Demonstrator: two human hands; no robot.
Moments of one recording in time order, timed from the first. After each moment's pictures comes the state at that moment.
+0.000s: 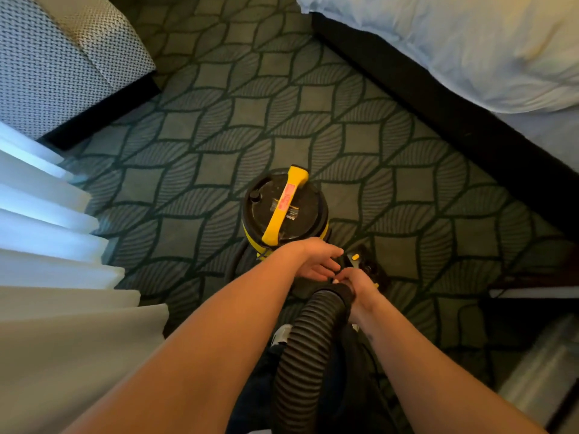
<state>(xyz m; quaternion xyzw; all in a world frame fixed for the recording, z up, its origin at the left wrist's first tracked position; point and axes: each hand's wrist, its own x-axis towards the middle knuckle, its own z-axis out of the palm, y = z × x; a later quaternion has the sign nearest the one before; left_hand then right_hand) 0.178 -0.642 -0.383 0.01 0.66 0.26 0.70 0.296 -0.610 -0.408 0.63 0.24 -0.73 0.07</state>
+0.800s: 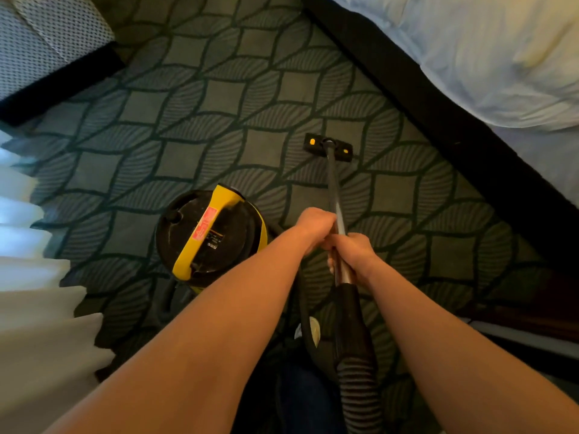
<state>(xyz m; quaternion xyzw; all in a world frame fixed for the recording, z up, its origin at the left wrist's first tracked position) 0.175 -0.410 -0.433 -0.04 0.76 0.40 0.51 0.260 -0.364 -0.438 0.59 0.51 -0.62 0.13</state>
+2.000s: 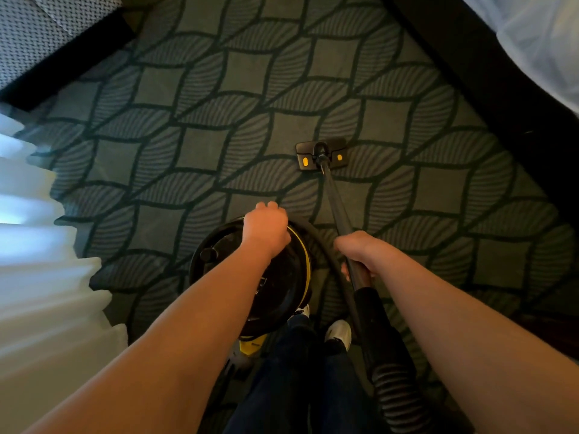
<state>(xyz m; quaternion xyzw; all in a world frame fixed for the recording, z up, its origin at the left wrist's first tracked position) -0.004 -0.502 -0.507 0.35 0.89 -0.13 0.26 0.102 -0.360 -0.482 0.53 0.57 -0.46 0.42</state>
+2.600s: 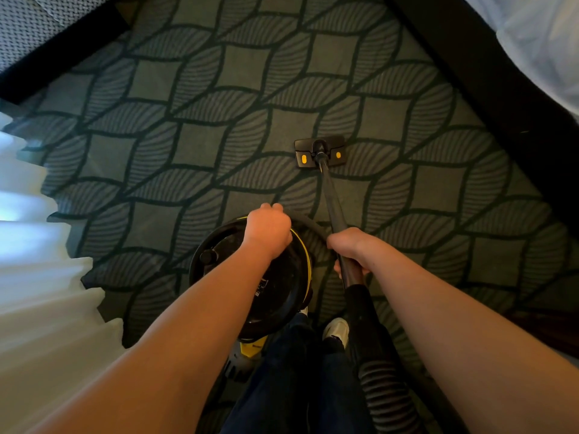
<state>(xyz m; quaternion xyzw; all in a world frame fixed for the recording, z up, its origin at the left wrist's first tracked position) -0.006 -0.507 -0.514 0.42 0.87 -0.16 0.23 0.086 -0.375 -0.474 0.53 0.58 -0.44 0.44</state>
